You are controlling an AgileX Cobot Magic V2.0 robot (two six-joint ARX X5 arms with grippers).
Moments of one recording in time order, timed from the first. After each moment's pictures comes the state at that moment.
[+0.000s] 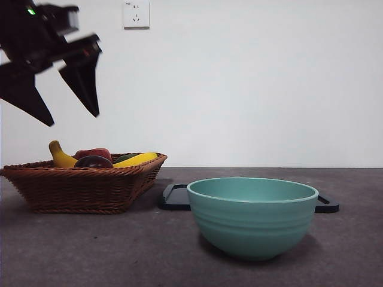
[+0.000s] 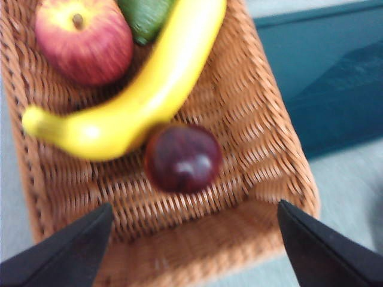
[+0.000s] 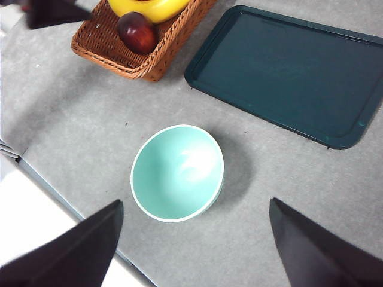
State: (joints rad) left arm -0.32 1.43 1.13 -0.61 0.10 -0.07; right arm 0.20 0.82 1.02 -1.01 -0.52 -0.02
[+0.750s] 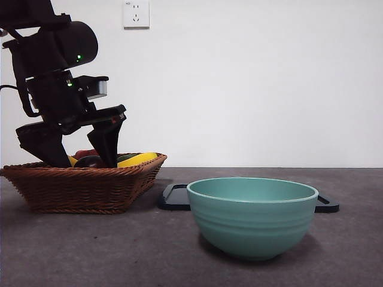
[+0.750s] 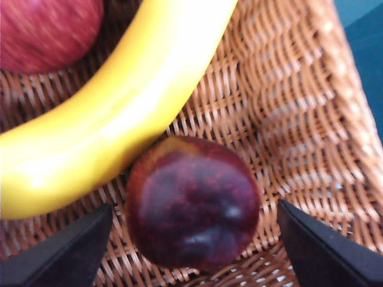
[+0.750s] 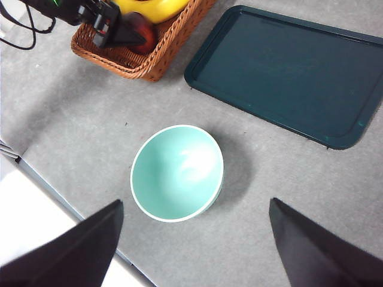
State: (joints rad) left arm -0.33 1.72 1.18 -0.52 0.10 -0.05; right arm 0.20 0.82 1.02 -1.01 -0.52 -0.02
